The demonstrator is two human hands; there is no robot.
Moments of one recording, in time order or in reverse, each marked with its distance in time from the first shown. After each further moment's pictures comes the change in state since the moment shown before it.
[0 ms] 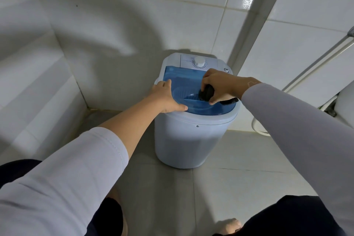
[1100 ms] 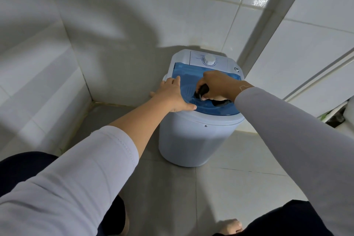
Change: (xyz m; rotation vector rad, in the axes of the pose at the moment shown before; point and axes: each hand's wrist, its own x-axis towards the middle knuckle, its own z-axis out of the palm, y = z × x) left_hand -0.003 -0.004 0.001 0.012 -0.019 -0.018; right_hand 0.020 -0.034 0.003 0.006 0.062 -0.073
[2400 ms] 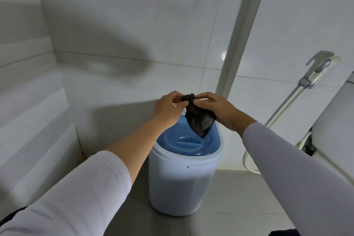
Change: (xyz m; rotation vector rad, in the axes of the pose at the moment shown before) left_hand -0.028 0.069 -0.076 -0.654 0.429 0.279; right_hand -0.075 0.025 -0.063 1.314 0.342 0.157
